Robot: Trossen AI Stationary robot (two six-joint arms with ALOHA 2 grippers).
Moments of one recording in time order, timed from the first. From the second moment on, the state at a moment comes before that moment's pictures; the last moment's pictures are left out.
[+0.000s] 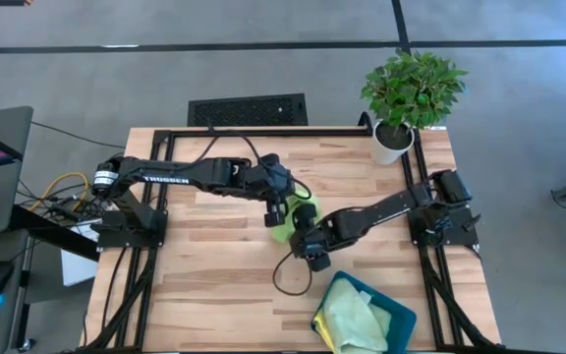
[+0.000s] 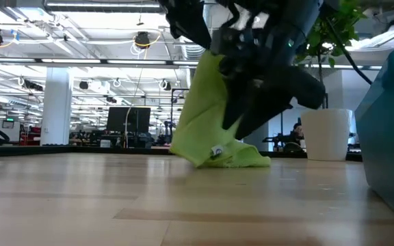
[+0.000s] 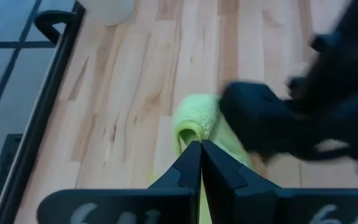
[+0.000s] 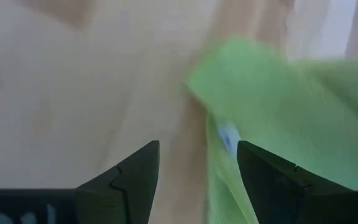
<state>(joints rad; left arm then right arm) 0.01 1.68 1.55 -0.68 -0.20 0.03 0.26 1.85 1.21 -0.49 0.29 -0.26</state>
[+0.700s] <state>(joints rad) 0.01 1.68 1.55 -0.74 -0.19 0.07 0.20 1.64 1.21 -0.73 0.63 0.24</state>
